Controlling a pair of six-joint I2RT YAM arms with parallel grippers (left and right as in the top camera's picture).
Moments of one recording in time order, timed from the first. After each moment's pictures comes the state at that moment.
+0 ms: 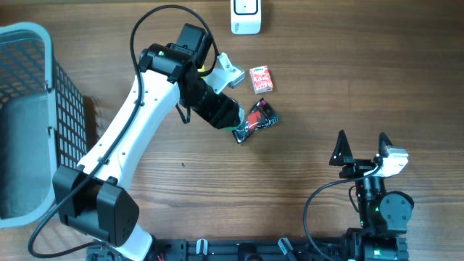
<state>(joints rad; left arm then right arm) -0.39 1.76 1.61 -1.24 0.47 0.34 -0.08 0.02 0.01 0.00 -0.08 0.18</state>
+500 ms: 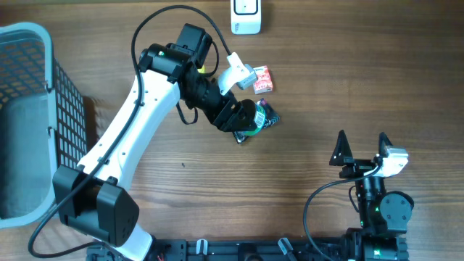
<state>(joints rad) -0.39 1.76 1.61 -1.24 0.81 0.48 -0.08 0.02 0.01 0.00 -0.08 0.18</state>
